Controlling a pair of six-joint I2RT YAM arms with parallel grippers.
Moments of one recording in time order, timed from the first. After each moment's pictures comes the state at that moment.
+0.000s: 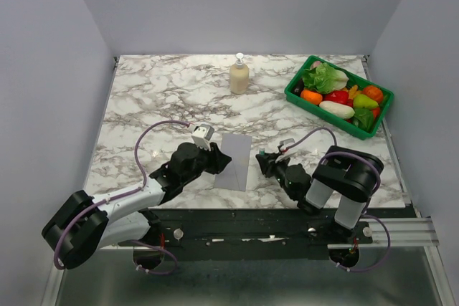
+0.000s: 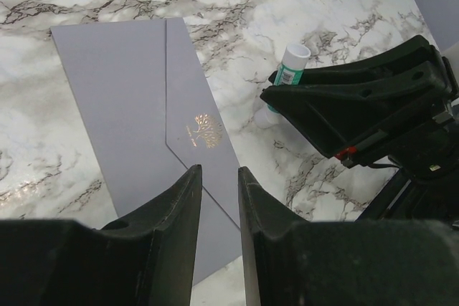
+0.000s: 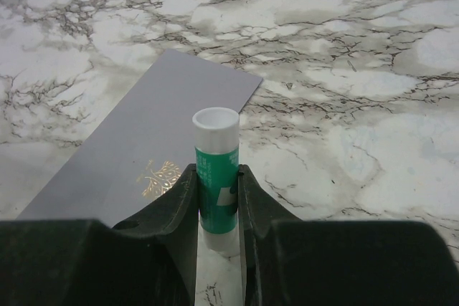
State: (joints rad) left arm -0.75 1.09 0.33 0.42 0.06 -0.55; right arm 0.92 1.79 0.15 1.50 0.40 0.29
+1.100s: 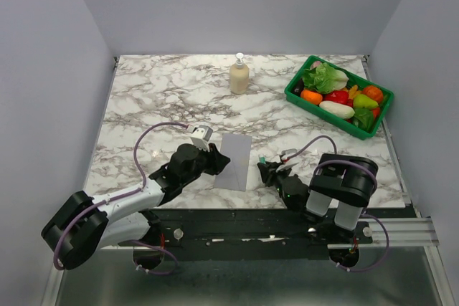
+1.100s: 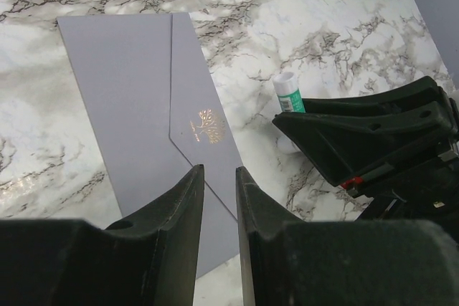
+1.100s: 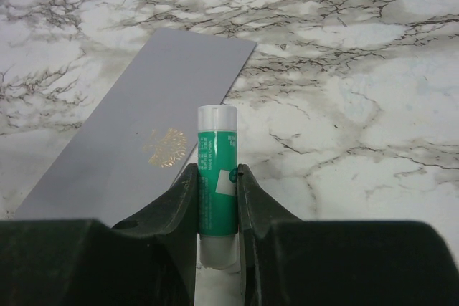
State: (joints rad) left arm -0.75 1.07 0.31 0.42 0.04 -0.57; right arm 1.09 1.83 0.12 1.51 0.67 0.37
